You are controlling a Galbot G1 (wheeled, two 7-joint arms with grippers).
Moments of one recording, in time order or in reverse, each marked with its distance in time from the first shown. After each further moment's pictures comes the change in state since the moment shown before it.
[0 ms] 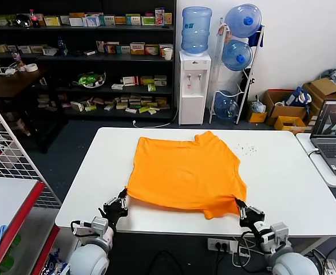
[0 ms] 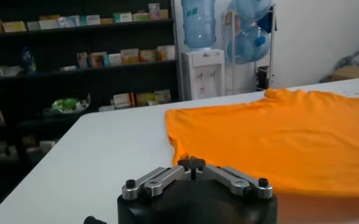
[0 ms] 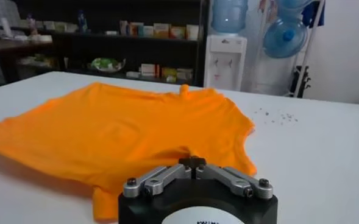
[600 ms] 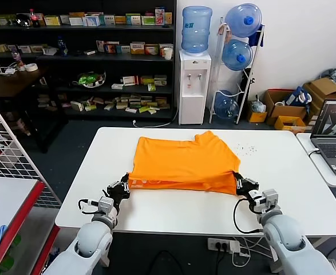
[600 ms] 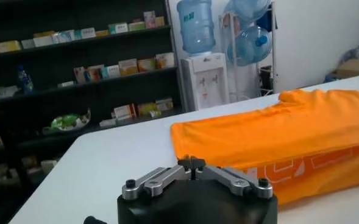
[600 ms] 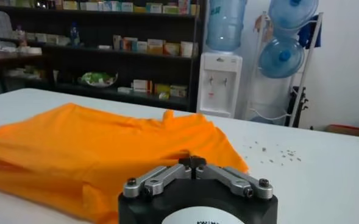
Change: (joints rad) left arm -0.212 0.006 0.084 0.172 -0.003 -0.001 0.014; right arm 0.332 0.020 -0.146 -0.260 0.015 0.028 -0.015
